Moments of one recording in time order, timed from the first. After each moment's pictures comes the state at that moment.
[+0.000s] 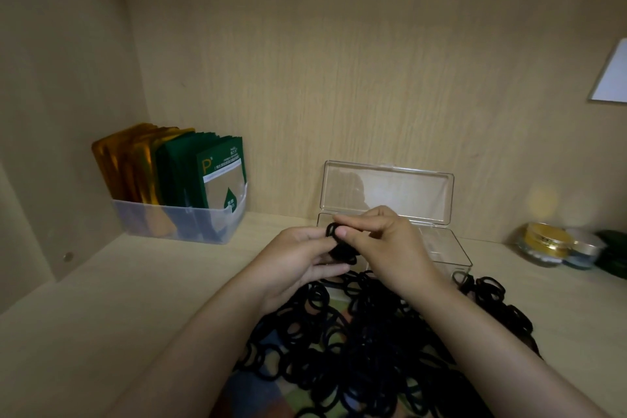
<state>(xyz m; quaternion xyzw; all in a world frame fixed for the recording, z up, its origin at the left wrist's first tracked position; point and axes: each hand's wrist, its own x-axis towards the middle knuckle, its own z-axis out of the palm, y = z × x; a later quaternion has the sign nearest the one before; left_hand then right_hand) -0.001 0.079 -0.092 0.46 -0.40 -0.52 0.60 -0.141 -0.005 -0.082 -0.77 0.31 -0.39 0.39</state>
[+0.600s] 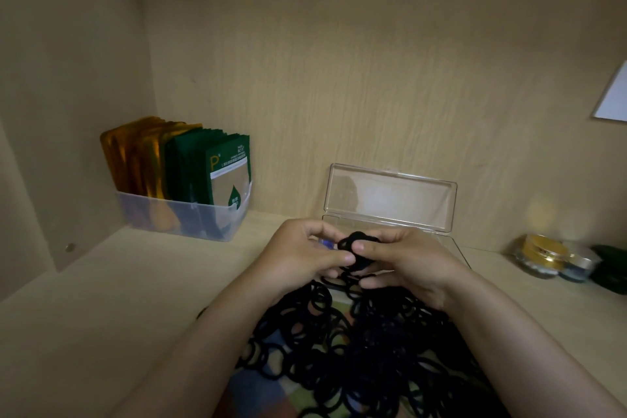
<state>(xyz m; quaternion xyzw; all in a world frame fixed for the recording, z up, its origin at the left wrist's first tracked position) 0.003 0.083 -0.089 0.57 -0.46 -0.37 0.57 -0.162 -0.005 -0.061 -0.67 0.34 -0.20 0.63</state>
